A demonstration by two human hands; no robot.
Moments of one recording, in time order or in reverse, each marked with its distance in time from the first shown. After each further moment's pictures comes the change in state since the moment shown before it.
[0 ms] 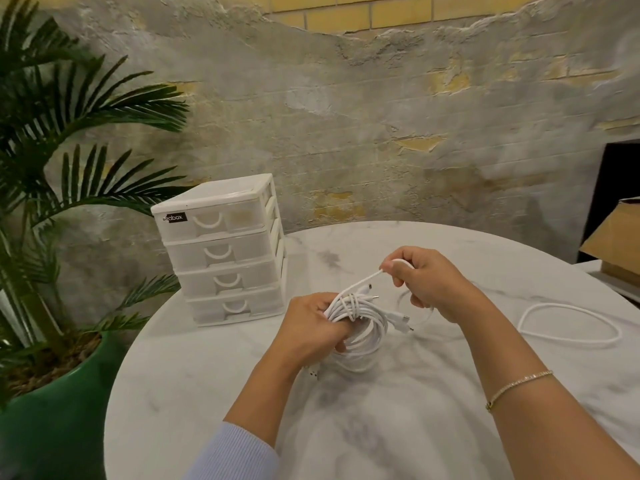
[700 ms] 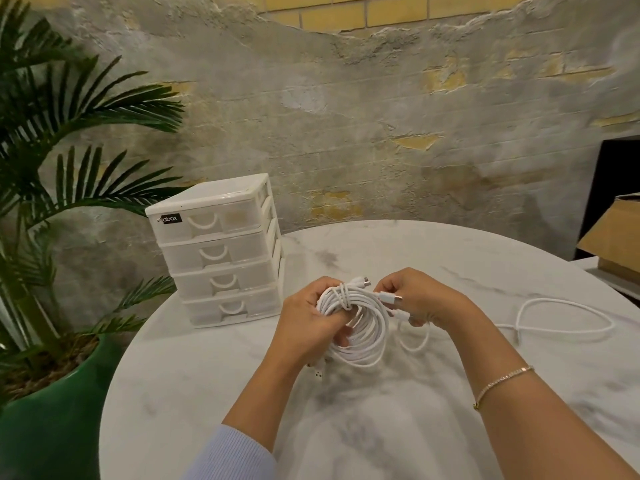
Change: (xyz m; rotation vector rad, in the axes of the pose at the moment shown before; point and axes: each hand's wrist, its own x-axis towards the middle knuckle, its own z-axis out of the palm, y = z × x) left_hand 0.000 0.003 0.001 -0.120 0.095 0.028; right_hand 0.002 0.004 0.010 -0.327 -0.247 0.166
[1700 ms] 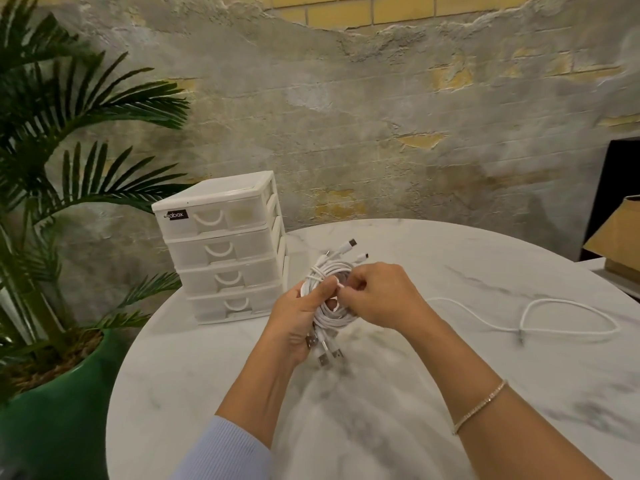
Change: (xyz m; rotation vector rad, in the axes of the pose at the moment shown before) left_hand 0.017 -0.013 -0.009 -0.603 0.046 -0.323; right_hand -0.007 -0.036 0.037 -0.209 0.288 -0.227
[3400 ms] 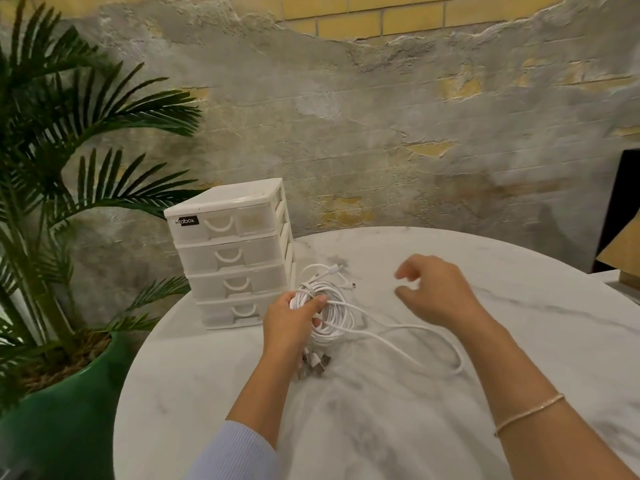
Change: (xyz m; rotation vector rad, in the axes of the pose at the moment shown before) left_hand 0.020 -0.013 -0.023 0.422 0.381 0.162; right_hand 0.007 0.044 -0.029 -0.108 0.130 0.122
